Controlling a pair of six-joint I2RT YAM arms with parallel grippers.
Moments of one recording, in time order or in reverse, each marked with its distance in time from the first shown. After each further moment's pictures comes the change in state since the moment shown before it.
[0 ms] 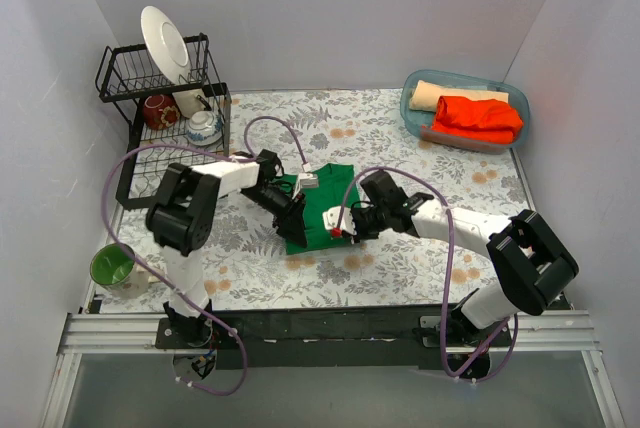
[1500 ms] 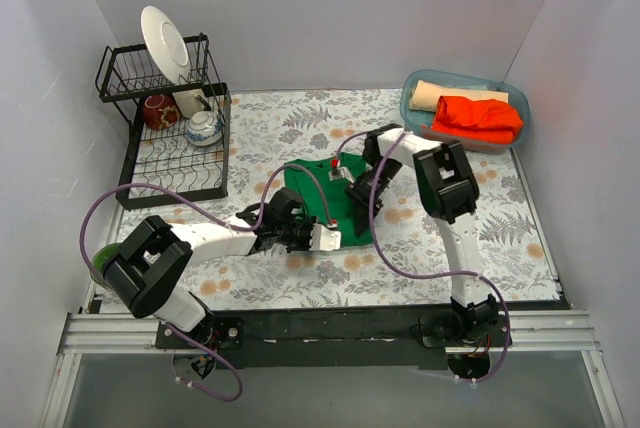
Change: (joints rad) left arm -0.356 -0.503 -0.580 0.941 -0.733 0.100; right arm -0.282 0.930 1.035 -1.340 -0.421 0.085
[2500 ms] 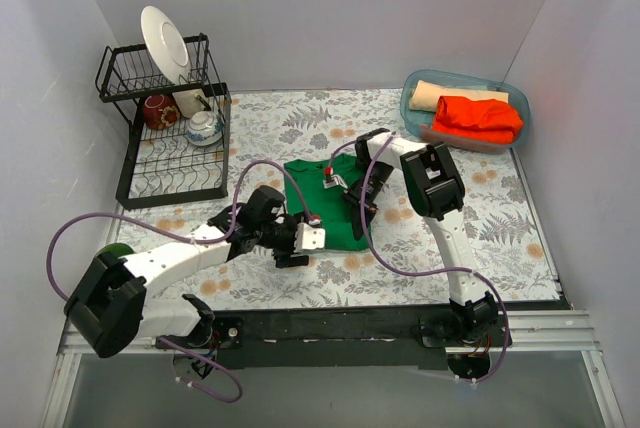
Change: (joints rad) left arm 0.066 -0.294 0.005 -0.279 0.204 -0.096; right arm 0.023 0.064 0.042 -0.031 0.015 -0.036
